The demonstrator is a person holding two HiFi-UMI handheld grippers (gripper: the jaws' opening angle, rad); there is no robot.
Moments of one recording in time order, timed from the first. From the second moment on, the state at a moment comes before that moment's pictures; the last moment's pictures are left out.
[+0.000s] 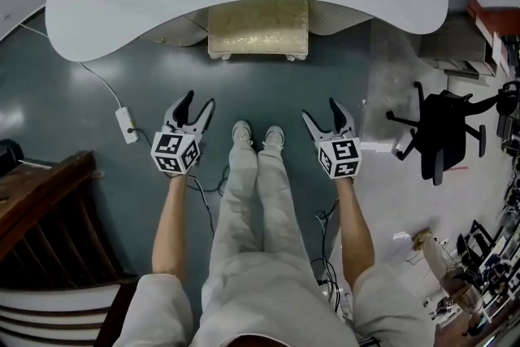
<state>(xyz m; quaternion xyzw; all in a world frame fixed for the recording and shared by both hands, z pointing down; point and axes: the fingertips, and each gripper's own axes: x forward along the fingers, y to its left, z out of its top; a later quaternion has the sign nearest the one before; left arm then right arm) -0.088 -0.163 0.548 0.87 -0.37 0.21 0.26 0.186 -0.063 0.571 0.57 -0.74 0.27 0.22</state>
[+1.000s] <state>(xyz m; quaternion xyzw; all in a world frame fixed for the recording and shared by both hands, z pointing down) -0.090 -0.233 0.795 0.87 -0.35 0.25 0.23 0.207 -0.121 0.817 0.58 -0.72 0.30 0.22</state>
